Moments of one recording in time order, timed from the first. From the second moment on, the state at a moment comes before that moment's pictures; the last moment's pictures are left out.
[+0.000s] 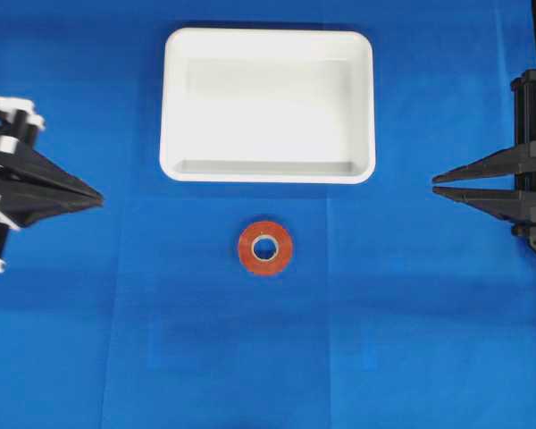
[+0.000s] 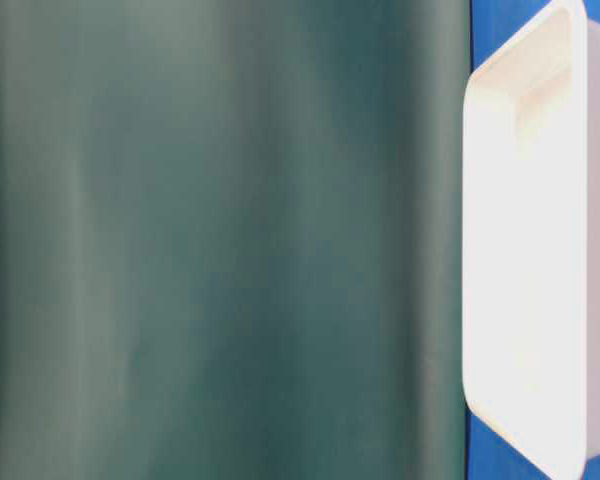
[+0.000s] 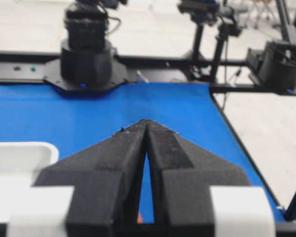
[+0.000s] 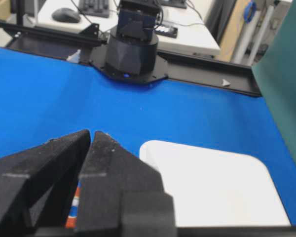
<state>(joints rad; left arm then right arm) -0.14 -0.78 1.13 0.03 -0.41 -0.11 0.00 -0.93 1.16 0.00 -0.25 -0.02</state>
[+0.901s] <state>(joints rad) -0.23 -0.04 0.62 0.03 -0.09 -0.18 -0.01 -0.92 1.16 0.00 -0.20 -0.04</state>
